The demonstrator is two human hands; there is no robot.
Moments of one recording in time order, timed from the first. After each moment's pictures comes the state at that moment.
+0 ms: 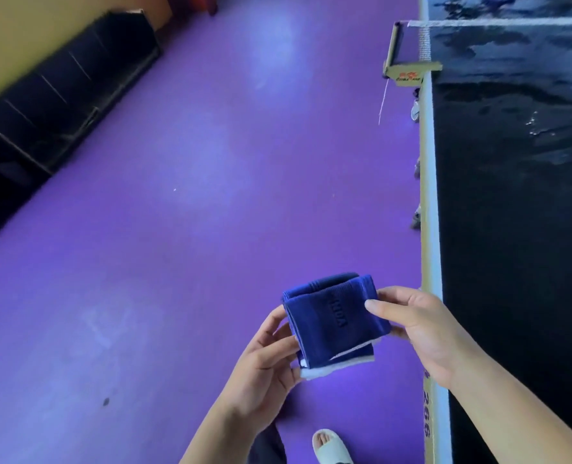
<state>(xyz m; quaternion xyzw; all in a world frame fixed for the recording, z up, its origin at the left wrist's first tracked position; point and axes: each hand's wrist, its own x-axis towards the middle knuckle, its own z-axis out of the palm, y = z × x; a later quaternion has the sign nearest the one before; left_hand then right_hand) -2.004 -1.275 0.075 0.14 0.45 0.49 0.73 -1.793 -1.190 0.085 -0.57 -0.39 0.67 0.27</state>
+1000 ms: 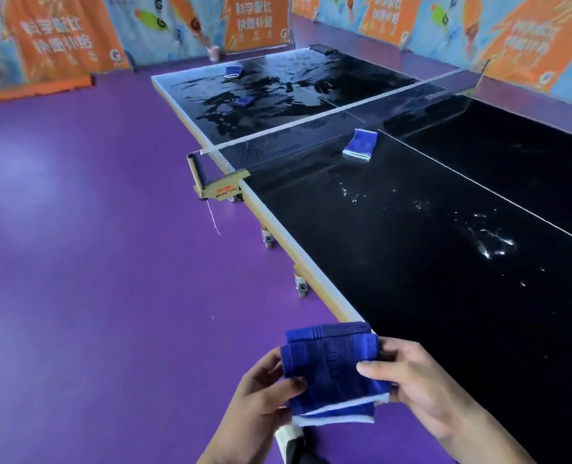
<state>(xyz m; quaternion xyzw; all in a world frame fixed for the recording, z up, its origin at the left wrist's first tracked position) -2.025 -0.842 0.065 0.40 0.33 0.17 0.84 -1.816 -0.952 0.089 -0.64 -0.20 0.54 0.51</state>
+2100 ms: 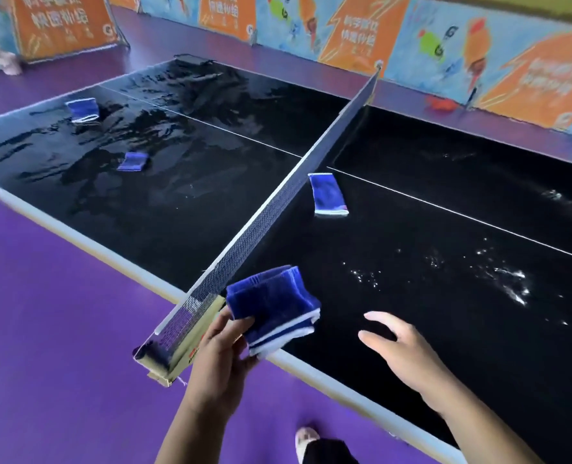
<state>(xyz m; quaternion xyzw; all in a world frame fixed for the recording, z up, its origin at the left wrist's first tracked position) -1.813 -0.248 0.080 0.41 0.32 0.08 0.85 -1.693 -0.490 0.086 -0.87 -0.03 0.26 0.41</state>
